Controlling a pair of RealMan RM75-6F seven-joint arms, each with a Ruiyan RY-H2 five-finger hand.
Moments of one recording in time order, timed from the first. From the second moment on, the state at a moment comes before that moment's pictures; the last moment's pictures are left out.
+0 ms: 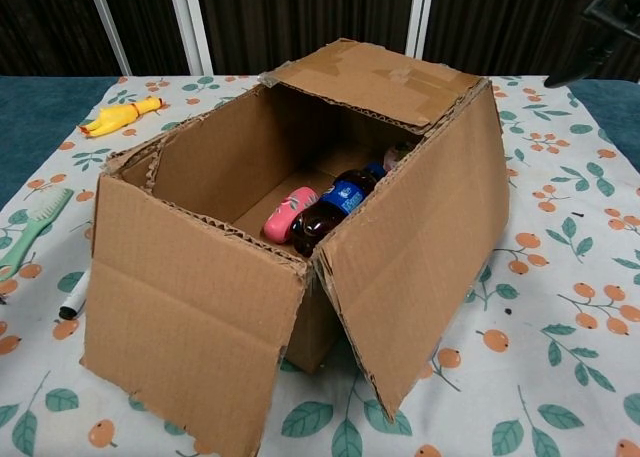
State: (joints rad) left arm -0.07 -1.20 -0.20 -1.46 1.78 1.47 0.01; right arm 0.67 -1.13 0.37 -1.79 -1.00 0.93 -0.37
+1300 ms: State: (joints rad) left arm -0.07 -1.18 -0.17 -1.56 1.54 1.53 0.21; right arm 1.02 -1.49 0.41 -2.00 -0.49 1.36 -0.95
